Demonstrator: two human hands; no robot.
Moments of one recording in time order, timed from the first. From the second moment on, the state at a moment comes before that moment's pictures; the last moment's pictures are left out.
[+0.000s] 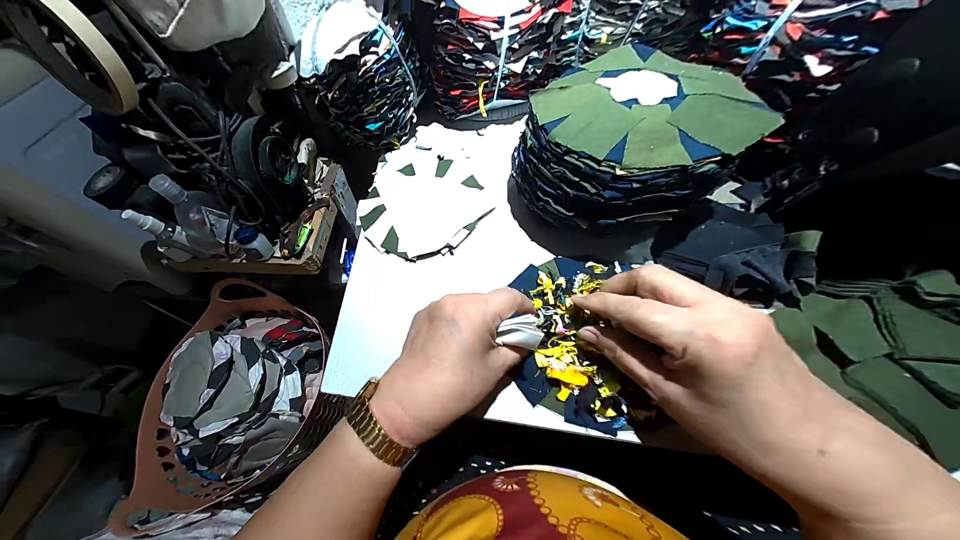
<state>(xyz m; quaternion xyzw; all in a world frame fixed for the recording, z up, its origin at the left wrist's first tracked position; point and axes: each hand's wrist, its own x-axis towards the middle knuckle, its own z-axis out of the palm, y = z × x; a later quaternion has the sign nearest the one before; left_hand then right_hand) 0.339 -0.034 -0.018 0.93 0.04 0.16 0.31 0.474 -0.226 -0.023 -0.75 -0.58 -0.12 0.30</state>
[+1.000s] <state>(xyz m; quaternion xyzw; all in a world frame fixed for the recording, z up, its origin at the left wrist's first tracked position) 0.339 -0.024 -0.017 0.95 0.00 0.11 0.28 0.452 -0.218 -0.042 -0.70 -0.64 -0.06 0.31</state>
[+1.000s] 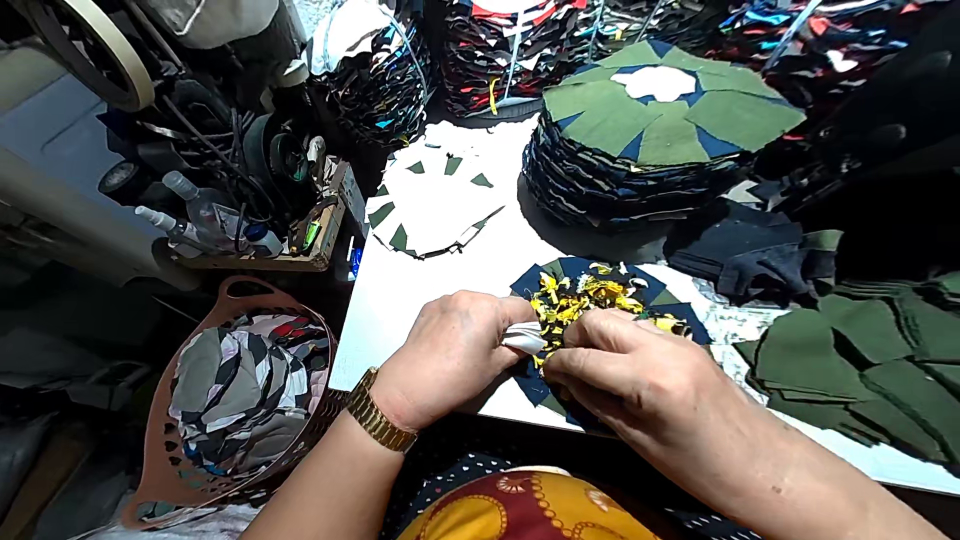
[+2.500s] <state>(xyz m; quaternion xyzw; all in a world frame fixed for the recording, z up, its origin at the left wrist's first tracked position) 0.395 -0.054 -0.001 0.97 -0.05 0.13 0.19 0.518 -0.246 -0.032 -0.79 -0.51 -0.09 0.33</state>
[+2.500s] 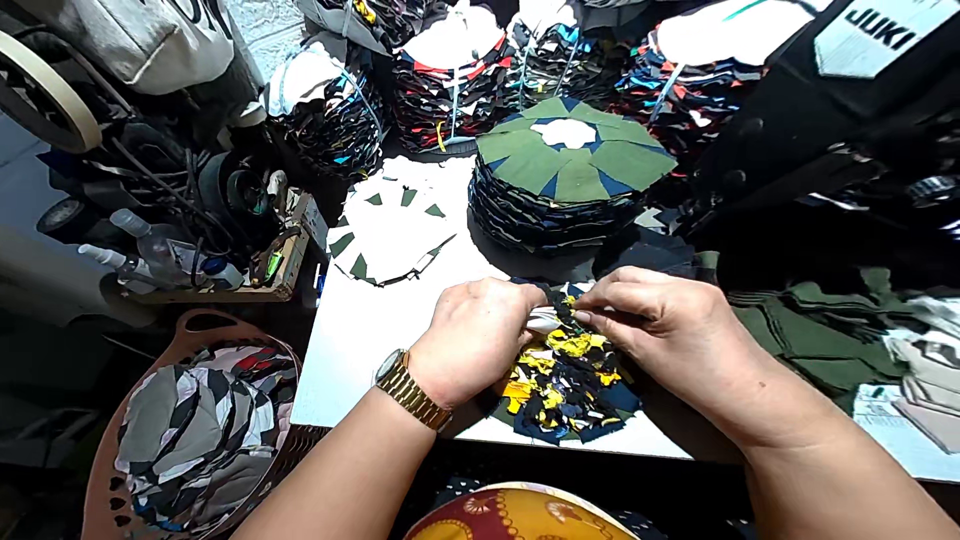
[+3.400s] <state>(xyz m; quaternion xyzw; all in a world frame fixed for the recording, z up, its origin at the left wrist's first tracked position) 0.378 -0.074 -0.011 0.95 -0.16 0.08 0.25 0.486 -0.288 -0.035 -0.80 -0.48 -0.03 0.37</state>
